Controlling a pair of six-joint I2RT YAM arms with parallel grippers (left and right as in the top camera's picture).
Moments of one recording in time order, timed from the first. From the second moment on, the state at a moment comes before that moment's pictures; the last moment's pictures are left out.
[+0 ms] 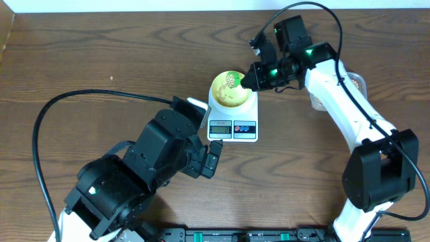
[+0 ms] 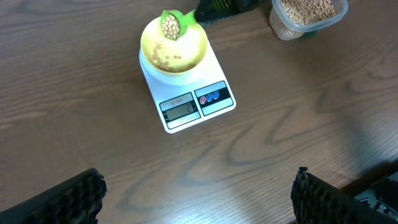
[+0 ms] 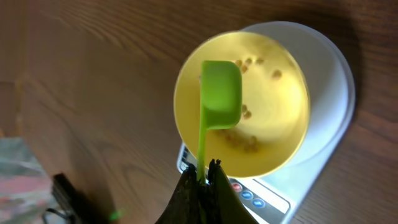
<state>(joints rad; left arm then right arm) -0.73 1.04 1.38 -1.18 -0.09 -0.27 0.35 1.91 1.64 -0.85 -0.56 0.17</state>
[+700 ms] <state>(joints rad) -0.73 1.04 1.38 -1.18 -0.09 -0.27 0.59 1.91 1.81 -1.07 0.01 -0.07</state>
